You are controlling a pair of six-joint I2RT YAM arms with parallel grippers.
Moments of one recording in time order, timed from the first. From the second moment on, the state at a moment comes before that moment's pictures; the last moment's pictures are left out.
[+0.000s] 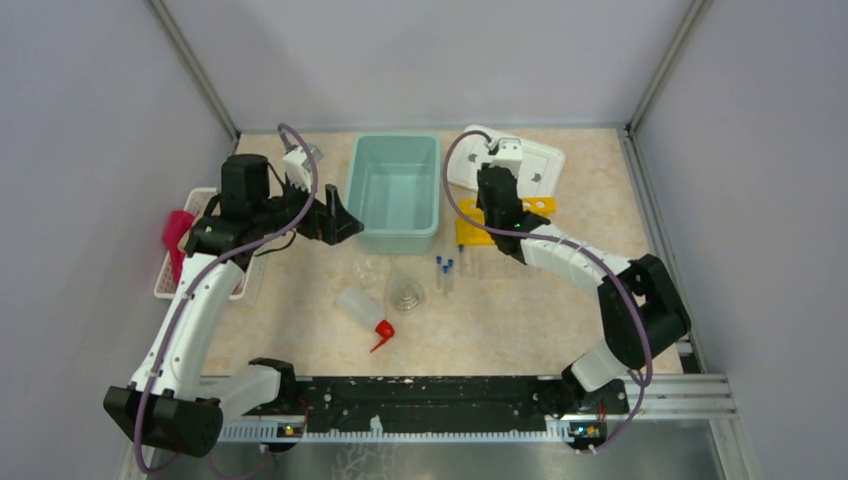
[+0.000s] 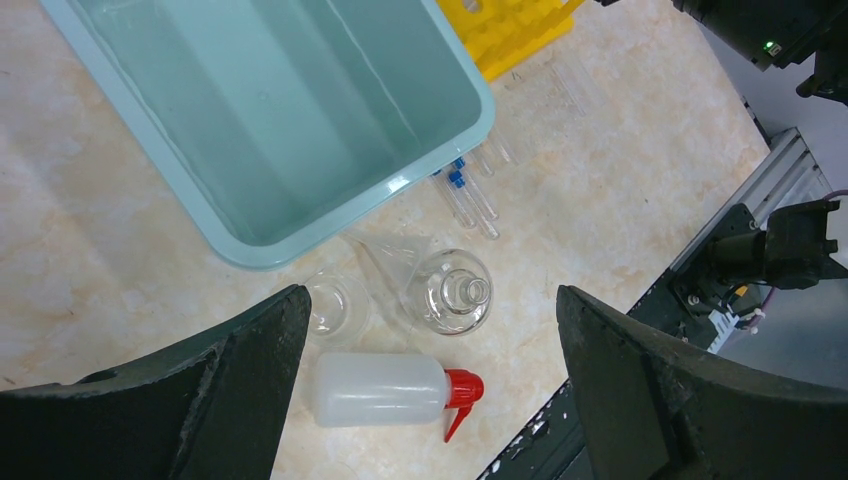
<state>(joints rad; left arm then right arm) -0.20 1.09 1.20 -0.68 0.58 -0.07 0.57 1.53 0.99 0.16 0.58 0.26</state>
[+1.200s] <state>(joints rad) -0.17 1.11 1.28 -0.70 0.60 -0.07 0.59 1.41 1.36 -0.49 0.54 0.44</state>
